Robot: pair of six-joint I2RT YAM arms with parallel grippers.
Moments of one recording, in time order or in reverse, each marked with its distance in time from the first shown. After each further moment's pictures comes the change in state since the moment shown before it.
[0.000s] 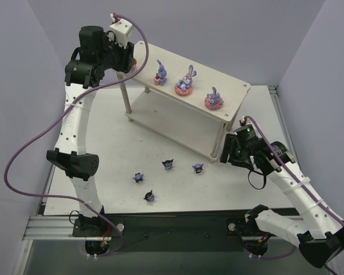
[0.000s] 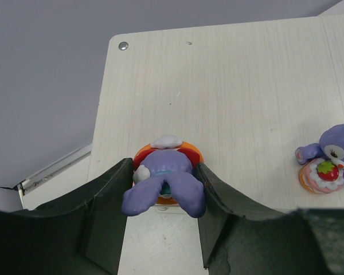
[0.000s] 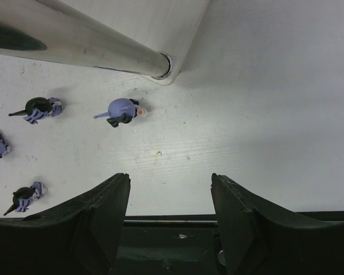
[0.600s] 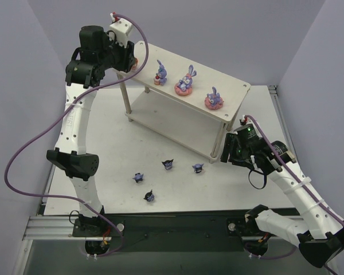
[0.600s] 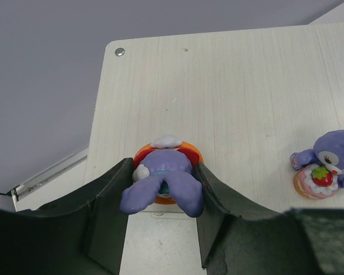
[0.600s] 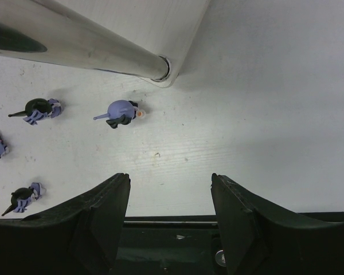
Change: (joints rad) left arm 0.000 -0.003 -0.016 0.033 0.020 -0.020; right arm 0.000 0.002 0.015 -0.007 0.009 -0.013
